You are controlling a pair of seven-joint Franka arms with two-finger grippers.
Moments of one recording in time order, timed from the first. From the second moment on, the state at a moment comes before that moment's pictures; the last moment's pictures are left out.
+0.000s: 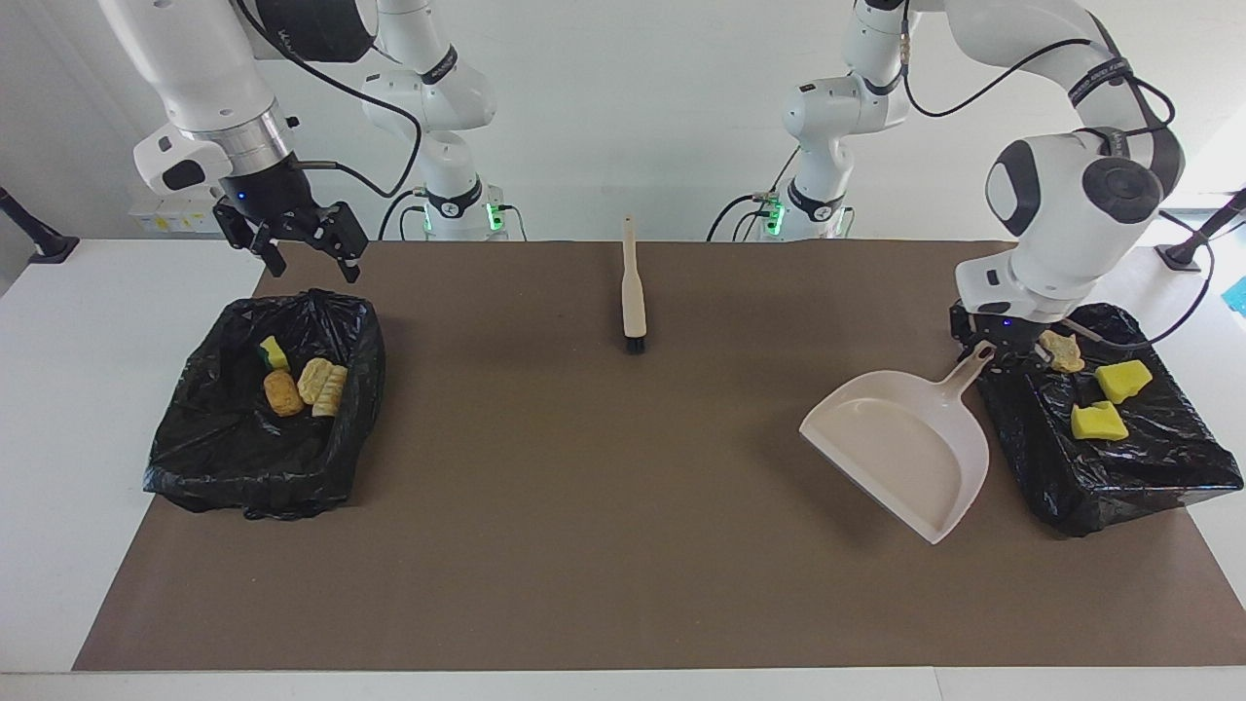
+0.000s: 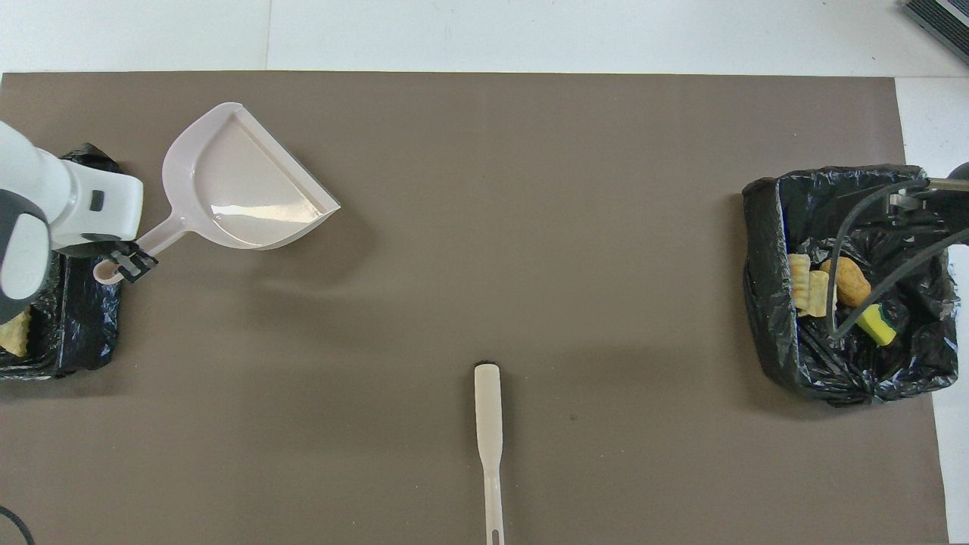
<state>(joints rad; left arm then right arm) 0.04 0.15 -0.13 -1.79 0.13 1.86 0.68 0.02 0.02 -0.04 -1.55 0.01 1.62 0.13</state>
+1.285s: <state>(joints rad) -0.60 0.54 -0.11 -1.50 -0.01 2.05 -0.73 0.02 0.02 -0.04 -1.55 0.01 1.62 0.13</state>
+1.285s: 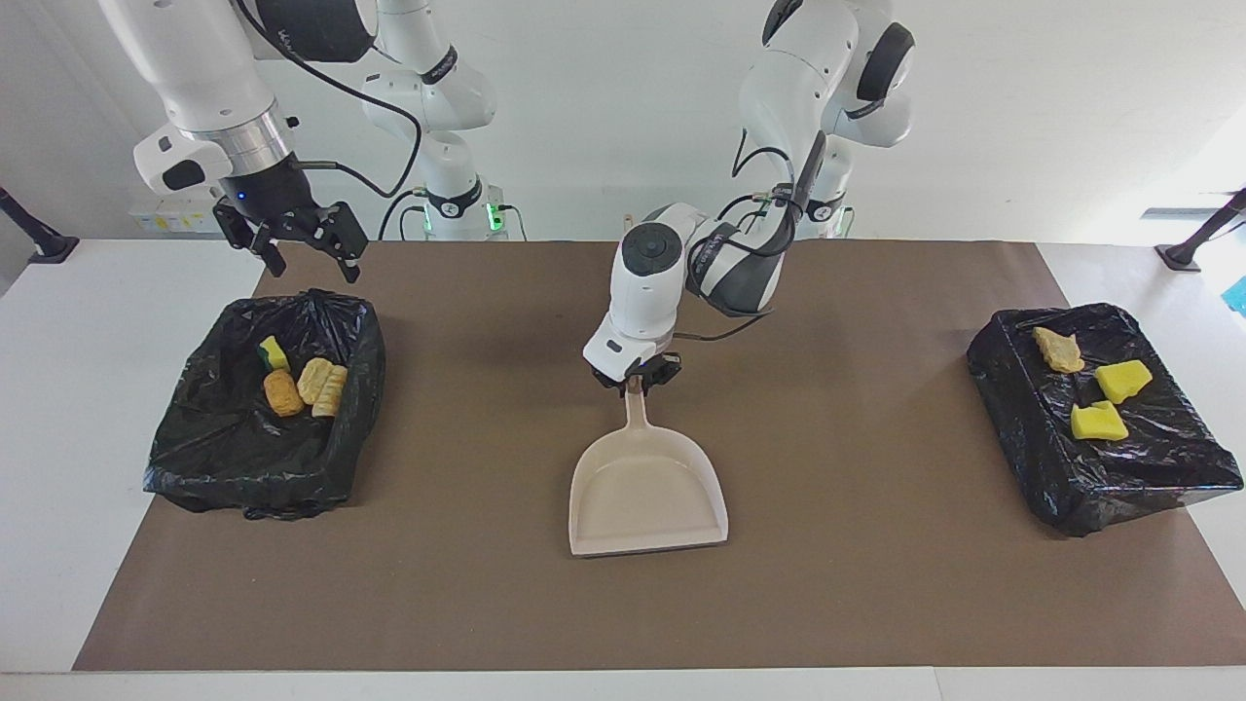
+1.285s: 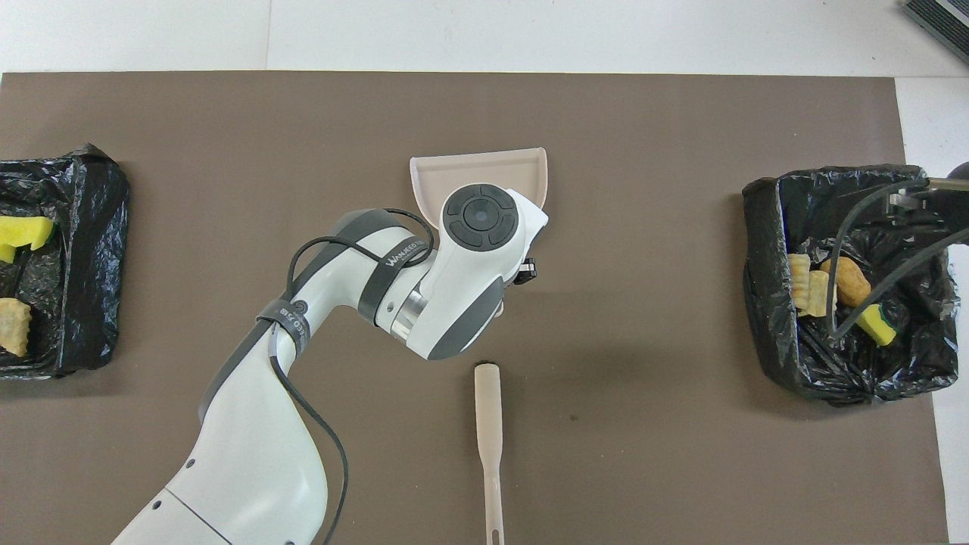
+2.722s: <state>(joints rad) -0.02 0.17 -0.09 -1.58 -0.01 1.69 0.18 0.02 0.02 -0.04 -1.55 0.01 1.62 0.13</state>
